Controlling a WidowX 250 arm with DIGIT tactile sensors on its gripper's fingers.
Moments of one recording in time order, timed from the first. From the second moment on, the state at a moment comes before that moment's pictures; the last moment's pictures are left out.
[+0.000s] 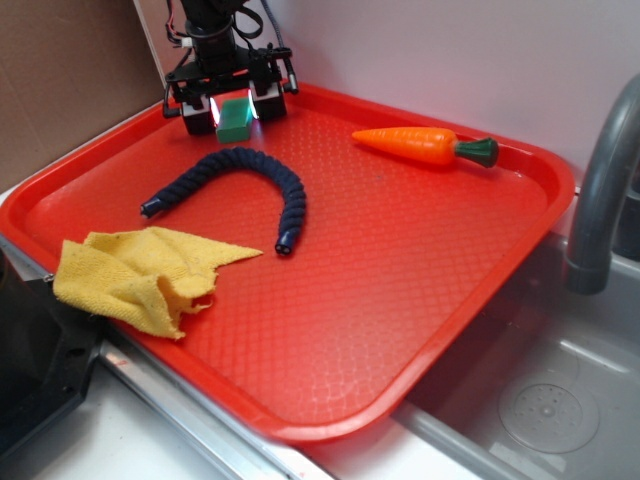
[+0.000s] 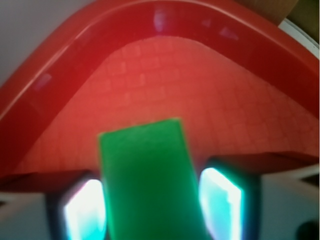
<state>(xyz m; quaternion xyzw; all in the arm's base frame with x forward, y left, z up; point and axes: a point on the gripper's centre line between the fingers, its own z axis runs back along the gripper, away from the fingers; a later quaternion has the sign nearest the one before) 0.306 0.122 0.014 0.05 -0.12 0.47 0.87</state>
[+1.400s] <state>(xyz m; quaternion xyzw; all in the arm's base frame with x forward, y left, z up) 0.216 -0.003 0.167 -0.06 -0.01 0.16 0.98</state>
